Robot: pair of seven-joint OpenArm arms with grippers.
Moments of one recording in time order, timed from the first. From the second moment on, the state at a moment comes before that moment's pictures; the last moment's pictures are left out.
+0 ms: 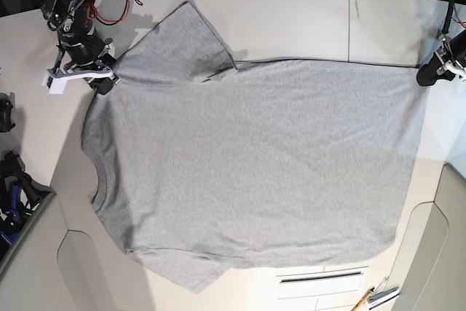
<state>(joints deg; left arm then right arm) 10.9 -37.7 -29.5 52.4 -69.5 -35.0 55.0 -17.6 -3.5 26.5 96.5 34.7 5.8 -39.5</state>
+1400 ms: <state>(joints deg) 28.5 -36.6 -43.8 64.9 -79.8 -35.0 61.7 -40.8 1.8 26.2 121.9 38.4 10.1 -45.8</state>
